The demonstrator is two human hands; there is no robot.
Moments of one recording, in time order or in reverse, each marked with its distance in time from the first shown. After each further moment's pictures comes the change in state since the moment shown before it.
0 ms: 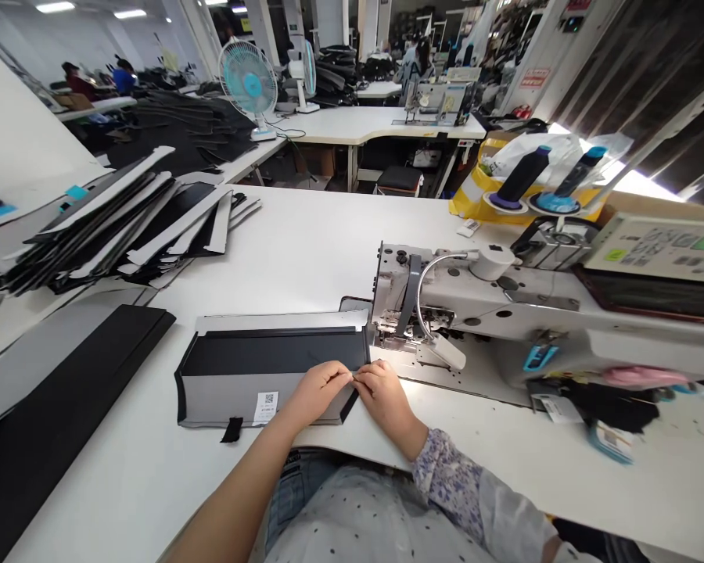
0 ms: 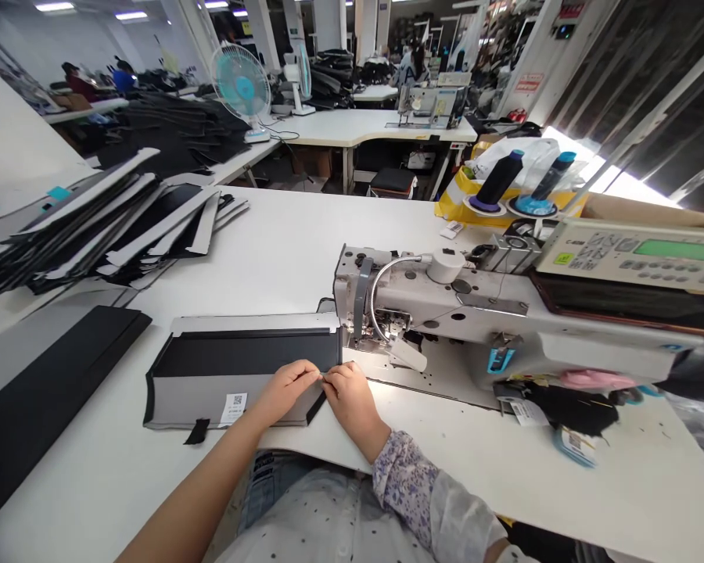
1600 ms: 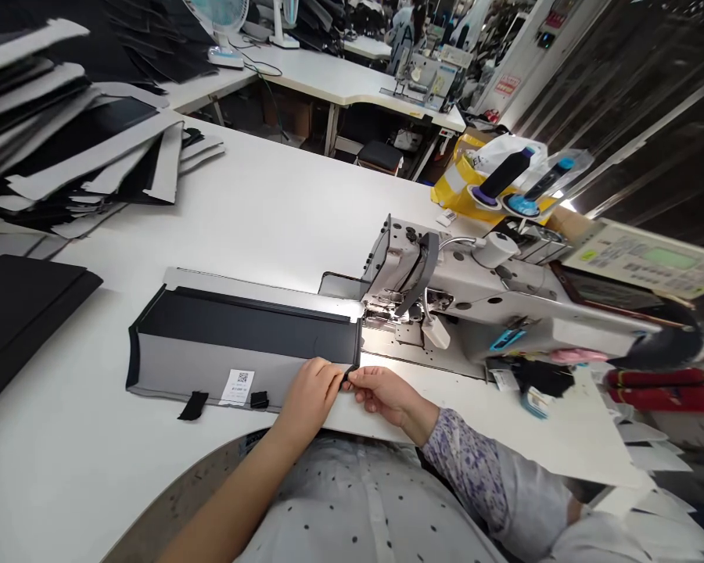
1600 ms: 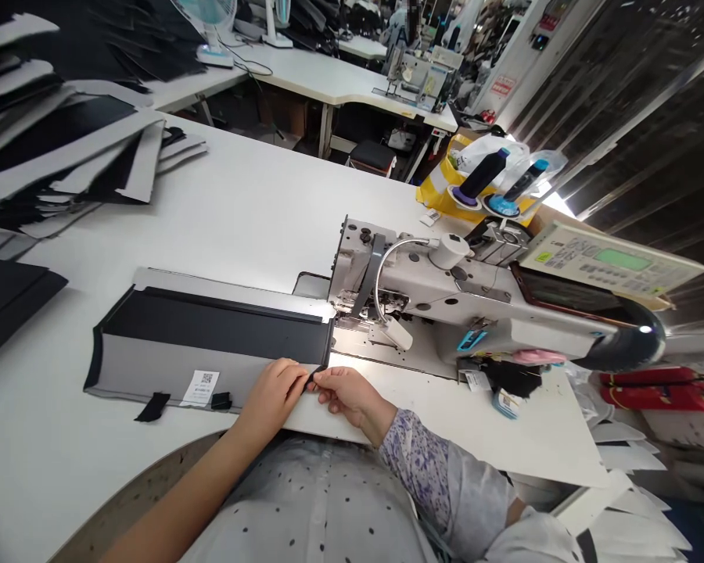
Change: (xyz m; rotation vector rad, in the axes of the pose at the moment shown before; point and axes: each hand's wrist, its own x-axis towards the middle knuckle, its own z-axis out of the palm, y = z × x) left_hand -0.027 -0.013 0.050 0.294 0.244 0.277; right_hand -0.007 -0.025 -0.045 1.093 -0.337 1.196
